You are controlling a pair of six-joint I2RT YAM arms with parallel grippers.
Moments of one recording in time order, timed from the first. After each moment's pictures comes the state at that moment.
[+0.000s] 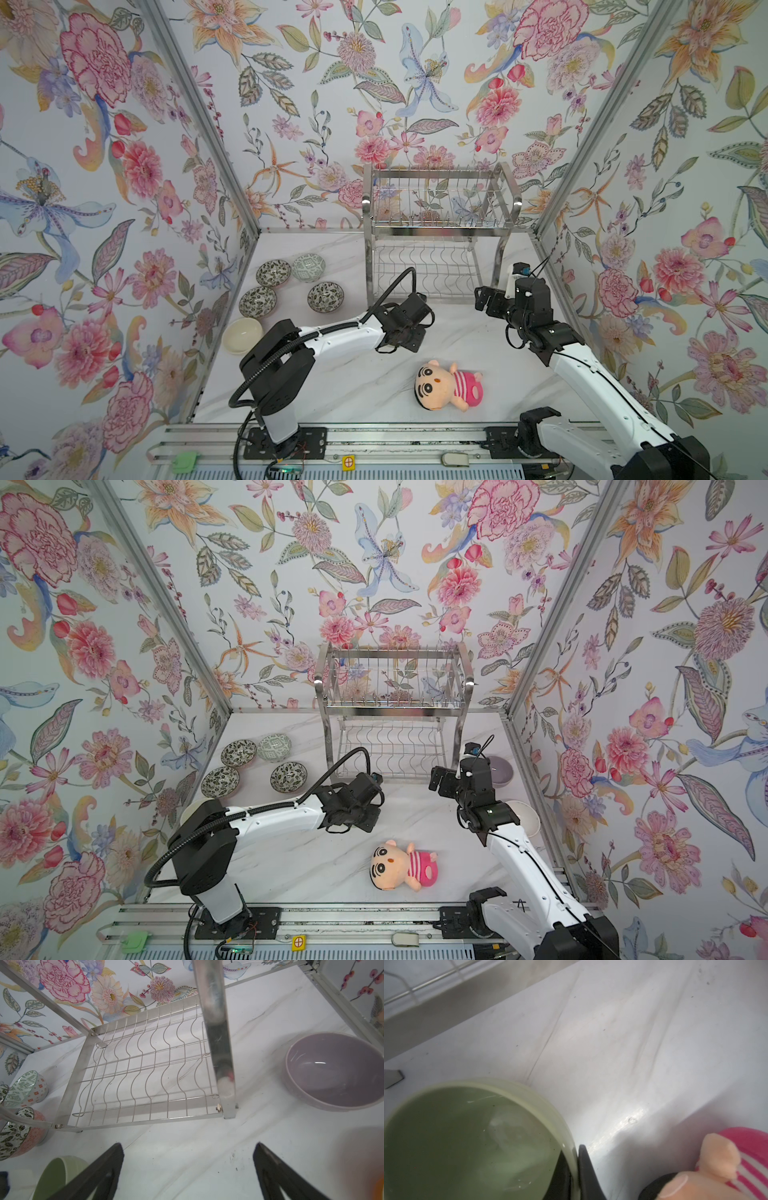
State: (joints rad) left arm -0.97 1.79 1.23 -0.49 -0.08 -0.39; right arm 0.24 1.00 0.72 -0.31 0.06 0.39
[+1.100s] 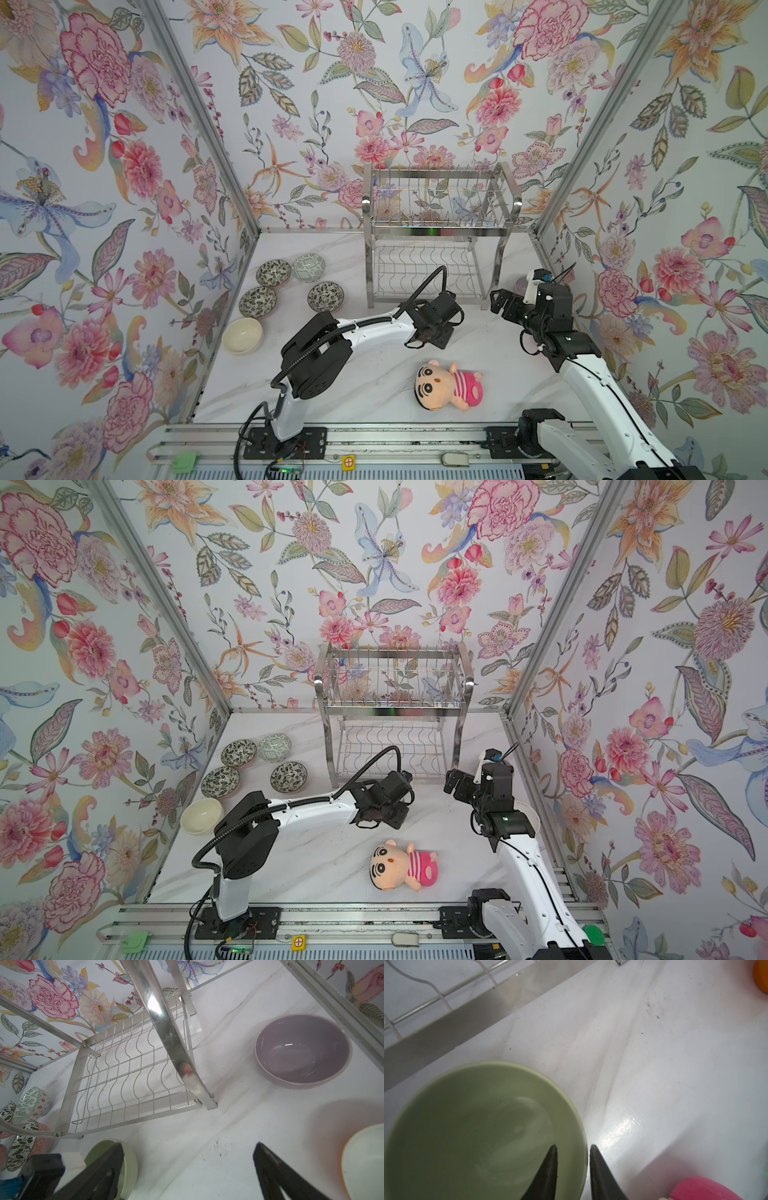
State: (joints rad) left arm -1.03 1.99 1.46 -0.49 -0.08 -0.39; right arm 0.08 0.92 0.69 -0.36 -0.07 0.41
